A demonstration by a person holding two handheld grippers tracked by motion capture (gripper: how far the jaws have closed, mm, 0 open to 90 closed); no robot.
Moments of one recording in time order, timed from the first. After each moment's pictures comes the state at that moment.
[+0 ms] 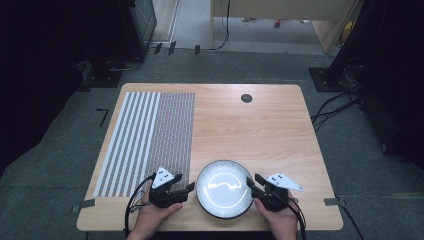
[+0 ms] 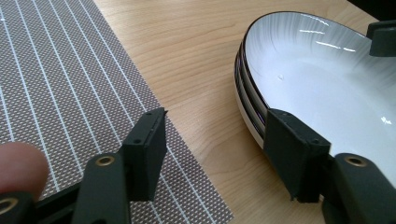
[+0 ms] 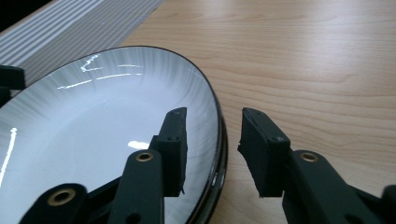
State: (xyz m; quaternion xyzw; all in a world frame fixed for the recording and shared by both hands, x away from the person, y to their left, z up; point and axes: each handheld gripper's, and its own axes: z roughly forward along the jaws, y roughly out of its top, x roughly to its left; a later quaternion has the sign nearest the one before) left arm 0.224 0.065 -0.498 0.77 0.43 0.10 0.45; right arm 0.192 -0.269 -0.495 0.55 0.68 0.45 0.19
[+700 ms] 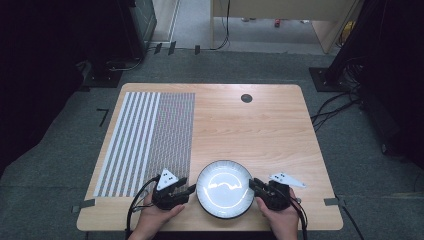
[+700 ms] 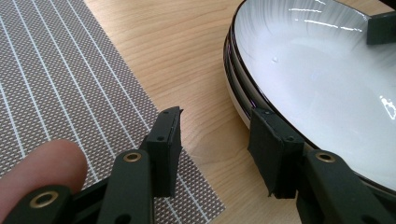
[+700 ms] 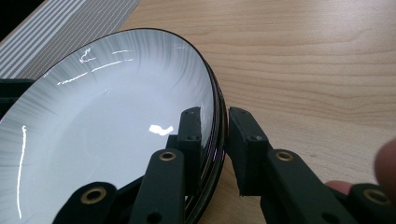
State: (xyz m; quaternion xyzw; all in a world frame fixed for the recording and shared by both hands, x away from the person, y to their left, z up) left arm 0.221 0.058 -0.503 0.79 0.42 0.10 0.44; right arm 0.194 -0.276 -0.496 0.59 0.67 0.43 0.13
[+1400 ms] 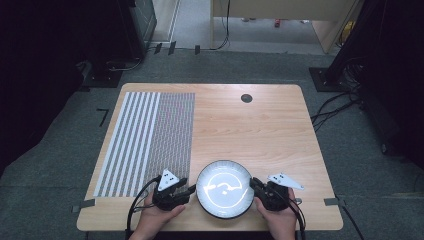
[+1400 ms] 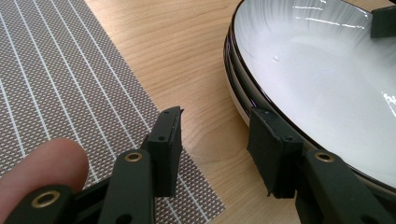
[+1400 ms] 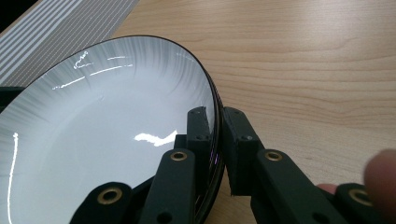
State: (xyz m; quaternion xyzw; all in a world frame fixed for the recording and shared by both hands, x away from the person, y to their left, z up) left arm 0.220 0.057 -0.504 0.79 0.42 0.11 0.43; right arm 0.190 -0.269 -0.494 0.60 0.66 0.43 0.15
